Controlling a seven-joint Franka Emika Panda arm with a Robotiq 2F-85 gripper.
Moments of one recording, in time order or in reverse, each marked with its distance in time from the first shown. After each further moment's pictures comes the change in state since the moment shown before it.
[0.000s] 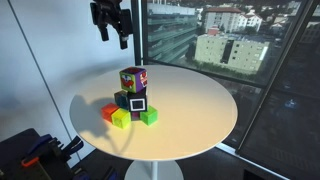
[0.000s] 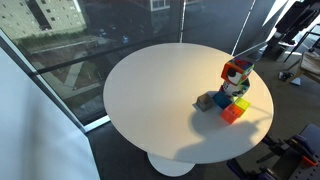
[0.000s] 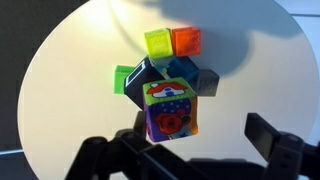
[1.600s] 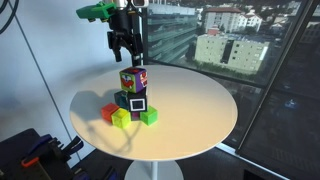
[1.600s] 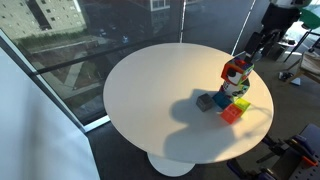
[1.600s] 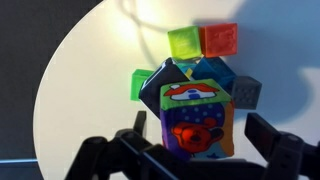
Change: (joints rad) arm 0.000 0.231 0.068 0.057 -0.160 0.096 0.155
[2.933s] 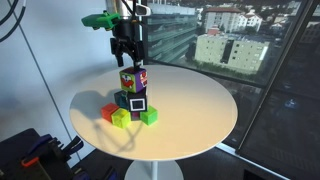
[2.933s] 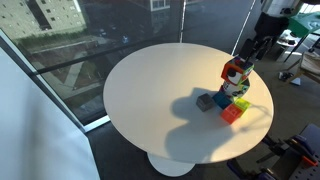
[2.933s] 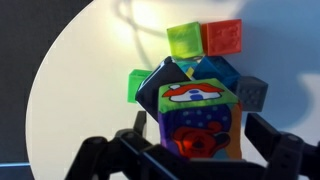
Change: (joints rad) arm 0.003 0.059 0.000 0.004 0.000 0.042 0.008
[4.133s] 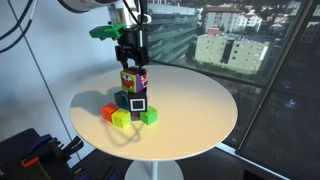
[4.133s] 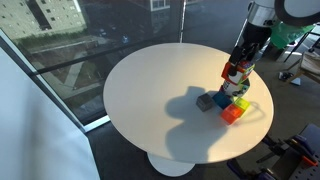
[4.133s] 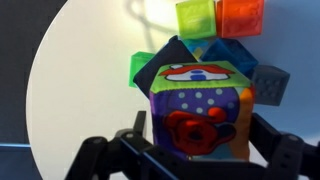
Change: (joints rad) arm 0.013 0.088 0.018 0.015 -0.095 0.109 0.059
